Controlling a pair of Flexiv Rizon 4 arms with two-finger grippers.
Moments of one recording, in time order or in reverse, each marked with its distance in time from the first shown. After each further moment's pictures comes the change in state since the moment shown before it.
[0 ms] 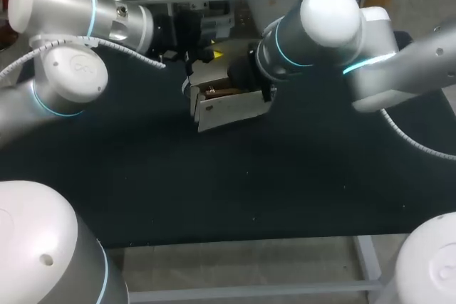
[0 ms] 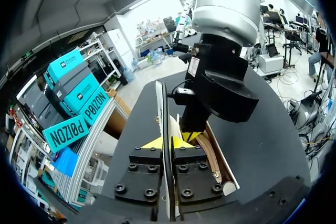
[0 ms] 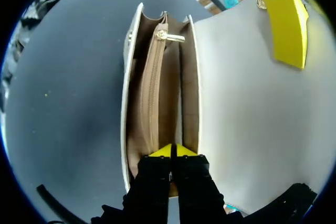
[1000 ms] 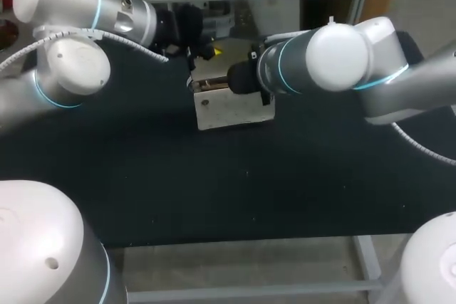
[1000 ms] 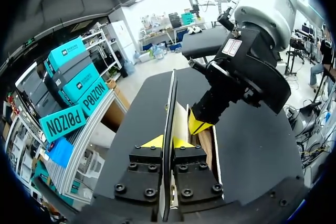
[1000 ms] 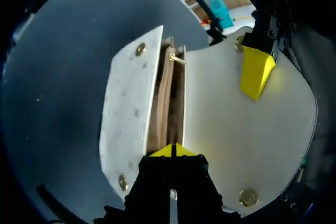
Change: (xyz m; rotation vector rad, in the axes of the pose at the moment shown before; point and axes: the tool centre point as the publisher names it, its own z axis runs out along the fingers) left arm -0.010 0.006 0.005 -0.041 0.007 -0.080; right arm -0.008 0.008 -0.028 0.024 -0.197 -0.001
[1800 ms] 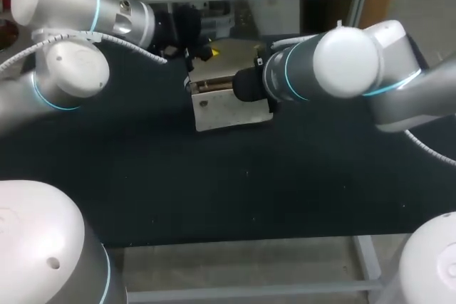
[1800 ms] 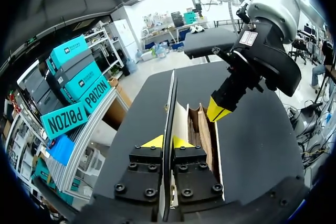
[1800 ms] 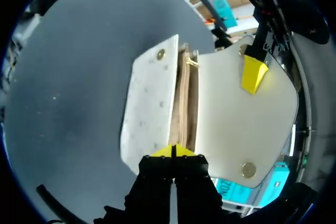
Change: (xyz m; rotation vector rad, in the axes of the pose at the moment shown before) left arm 0.000 0.007 -0.002 -0.013 -0.009 -0.009; right arm 0.014 -0.002 -0.032 0.018 0.005 -0.009
